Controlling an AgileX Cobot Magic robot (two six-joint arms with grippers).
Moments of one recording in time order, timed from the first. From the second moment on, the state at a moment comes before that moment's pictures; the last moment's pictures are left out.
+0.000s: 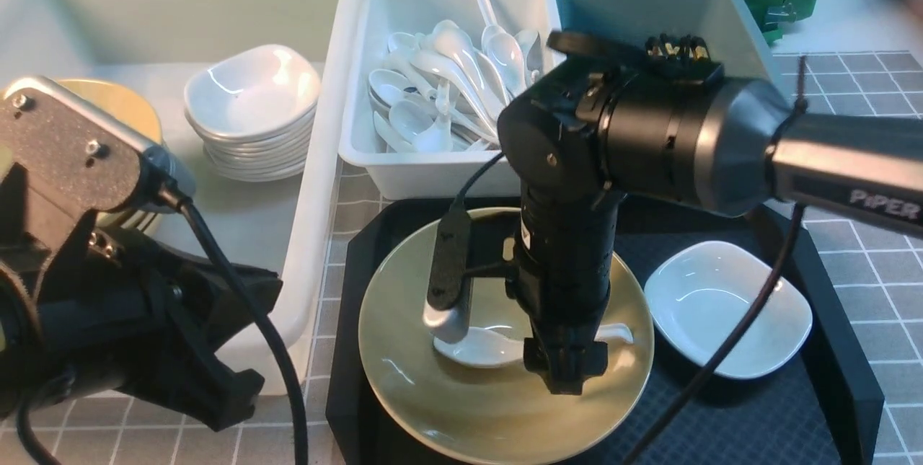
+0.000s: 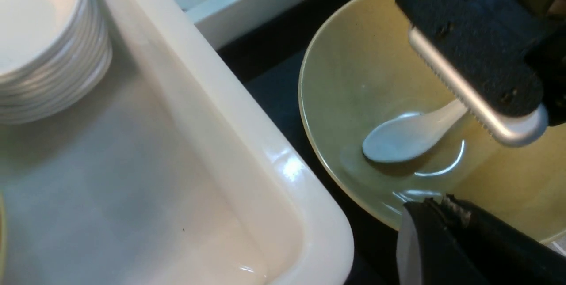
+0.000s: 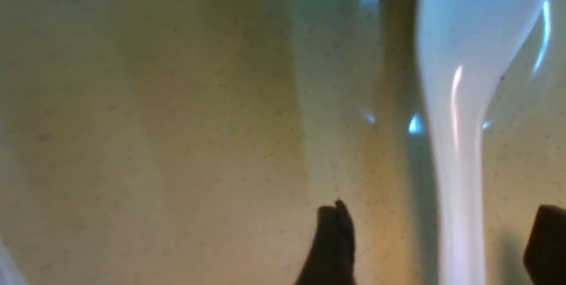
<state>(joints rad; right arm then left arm) 0.76 1.97 -1.53 -0.08 1.22 -0.60 -0.57 0.81 -0.72 -0.05 0.66 0.07</state>
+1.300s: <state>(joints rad) 0.50 2.13 -1.97 -0.19 0.47 0.14 -0.41 1.30 -1.19 -0.28 0.86 0.19</state>
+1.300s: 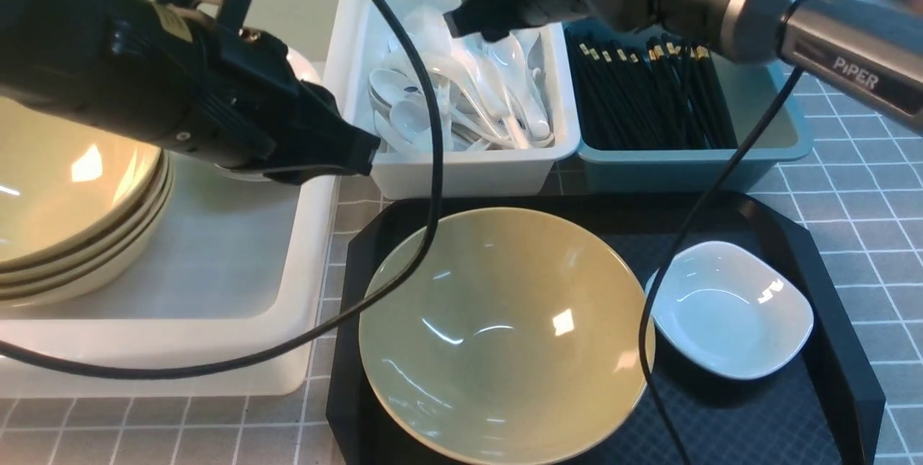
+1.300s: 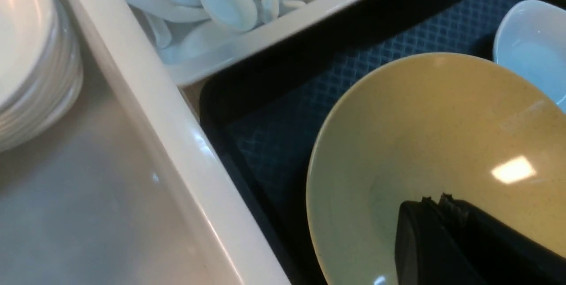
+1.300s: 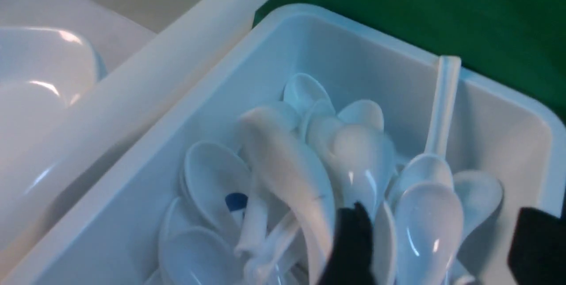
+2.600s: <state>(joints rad) 0.53 1.35 -1.26 -0.02 1.18 -0.20 -0.56 1.94 -1.58 -0.16 1.05 0.29</state>
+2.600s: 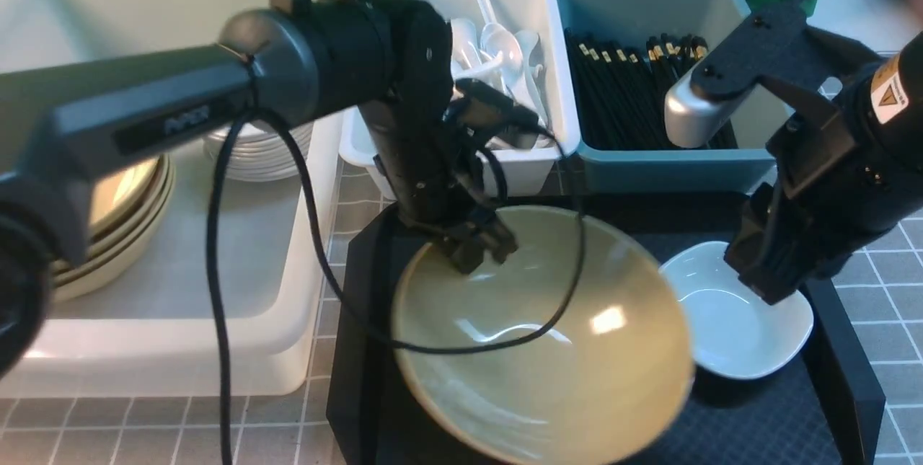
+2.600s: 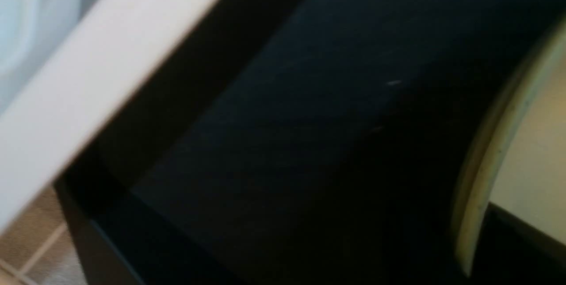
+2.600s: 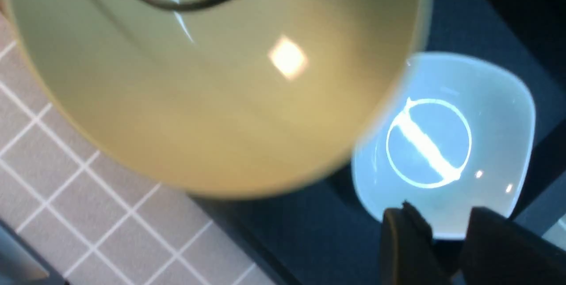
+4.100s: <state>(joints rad) 0.82 1.35 -1.51 0.05 1.15 -0.39 0.65 1.41 -1.03 -0.47 0.67 0.41</state>
